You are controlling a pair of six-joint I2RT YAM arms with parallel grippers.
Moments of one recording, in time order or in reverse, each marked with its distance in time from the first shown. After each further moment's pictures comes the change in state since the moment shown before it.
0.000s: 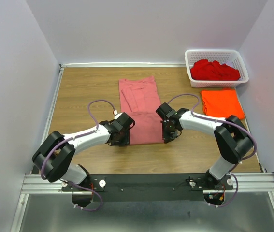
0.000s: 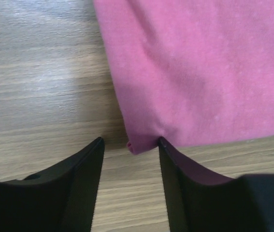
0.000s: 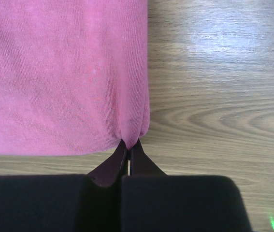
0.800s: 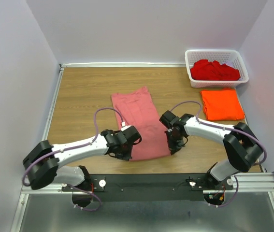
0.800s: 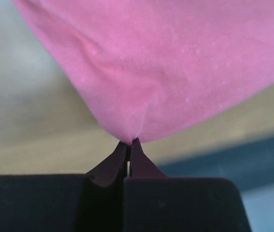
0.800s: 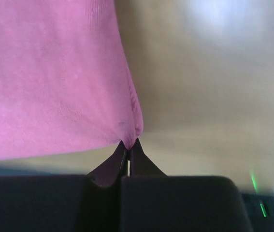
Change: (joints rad) left arm -0.225 -0.116 0.002 -0.172 0.063 -0.108; right arm 0.029 -0.125 -0.095 -0.091 -0.069 -0.044
